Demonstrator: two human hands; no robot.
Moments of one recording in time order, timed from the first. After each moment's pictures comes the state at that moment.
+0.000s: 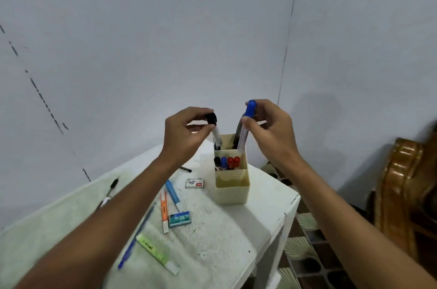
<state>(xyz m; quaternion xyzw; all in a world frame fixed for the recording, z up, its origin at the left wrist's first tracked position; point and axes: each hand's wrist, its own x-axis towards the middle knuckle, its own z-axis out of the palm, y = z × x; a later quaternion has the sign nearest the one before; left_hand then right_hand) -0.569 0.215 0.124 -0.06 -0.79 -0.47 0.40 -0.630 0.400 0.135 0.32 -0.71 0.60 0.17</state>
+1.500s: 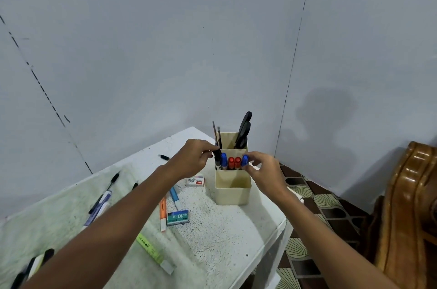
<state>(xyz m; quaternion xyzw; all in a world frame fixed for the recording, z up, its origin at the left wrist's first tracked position) -0.604 0.189 0.057 -0.01 -0.96 -0.26 0.14 -0.676 0.398 0.011 0.25 -0.86 0.44 0.05</state>
